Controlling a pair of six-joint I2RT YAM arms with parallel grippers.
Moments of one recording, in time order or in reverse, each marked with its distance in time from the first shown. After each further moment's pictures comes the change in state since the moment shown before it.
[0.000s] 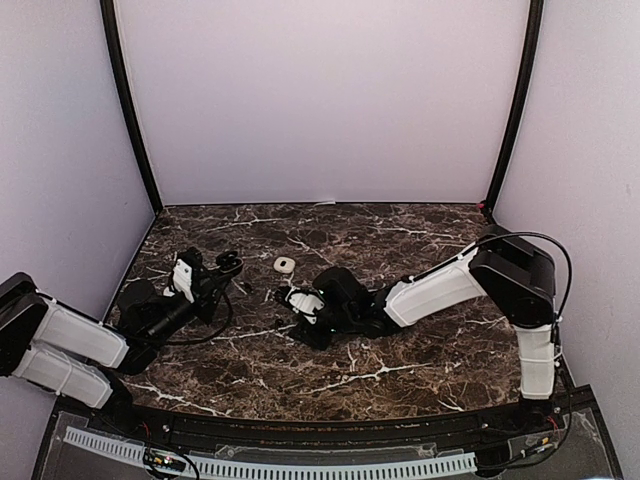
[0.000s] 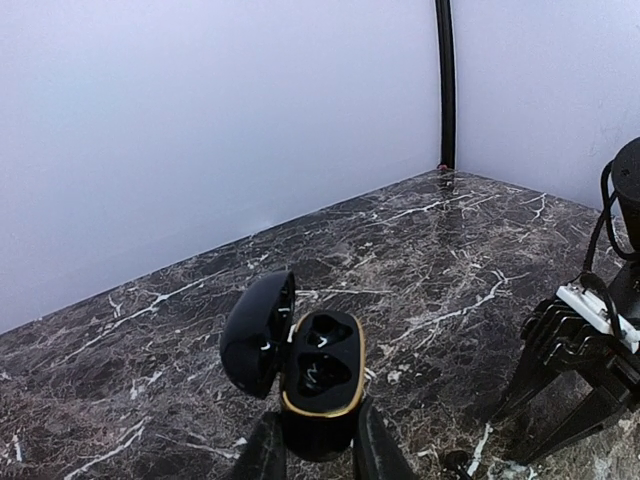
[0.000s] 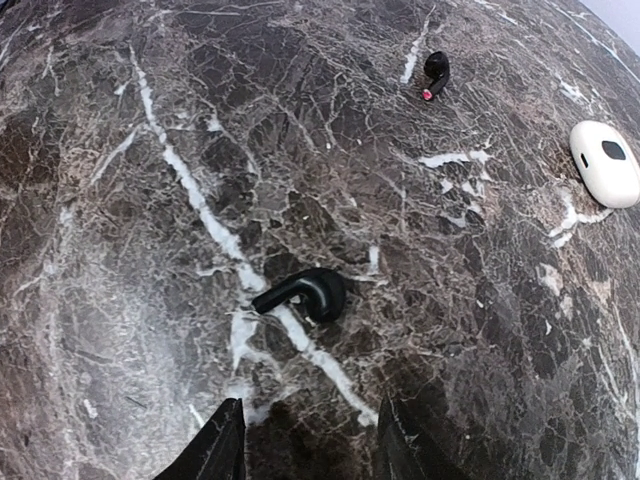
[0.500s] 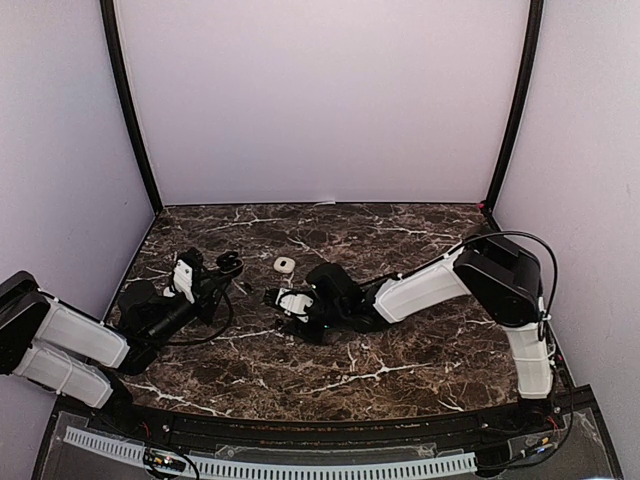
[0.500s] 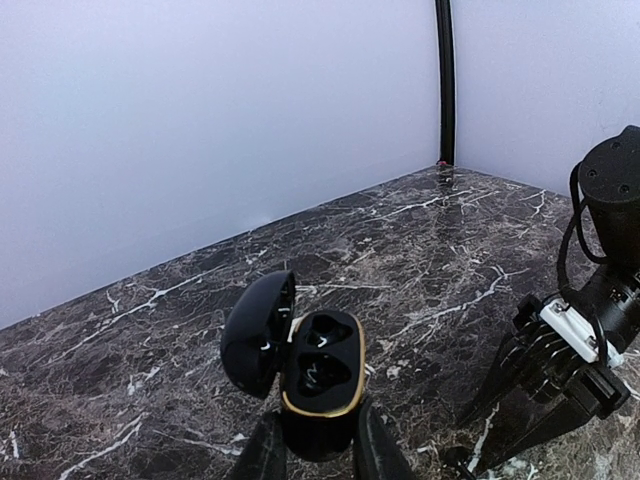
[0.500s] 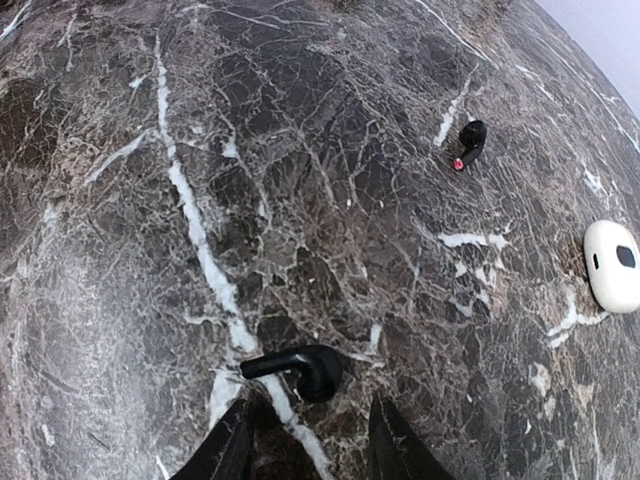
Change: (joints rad) left arm 0.006 0.019 -0.003 0.014 0.001 -0.001; right arm -0.019 0.090 0.094 0.027 -0.046 -0.214
